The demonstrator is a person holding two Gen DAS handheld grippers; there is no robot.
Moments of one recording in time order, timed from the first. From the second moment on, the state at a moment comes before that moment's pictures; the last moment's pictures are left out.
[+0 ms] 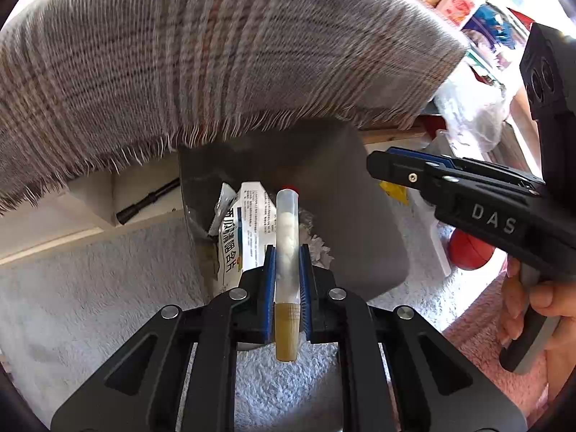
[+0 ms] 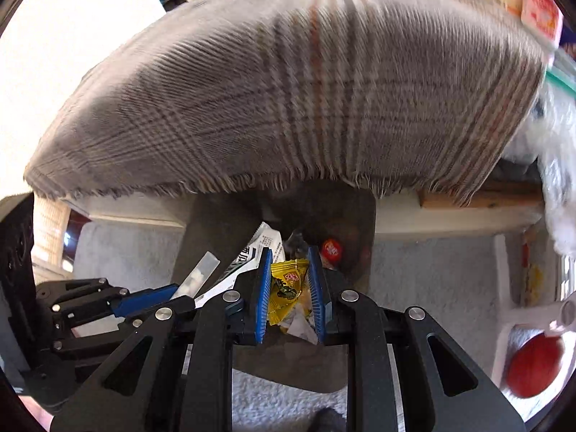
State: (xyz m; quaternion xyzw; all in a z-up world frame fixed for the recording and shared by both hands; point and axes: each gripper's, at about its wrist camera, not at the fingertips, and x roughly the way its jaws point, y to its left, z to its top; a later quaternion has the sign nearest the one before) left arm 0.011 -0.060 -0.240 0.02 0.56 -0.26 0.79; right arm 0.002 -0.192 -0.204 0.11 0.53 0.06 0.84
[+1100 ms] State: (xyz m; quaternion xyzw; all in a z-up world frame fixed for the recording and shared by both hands) left arm 0.015 -0.016 -0.221 -0.01 0.57 -0.20 0.80; right arm 0.000 -0.218 -0.187 0.13 0.53 0.02 0.84
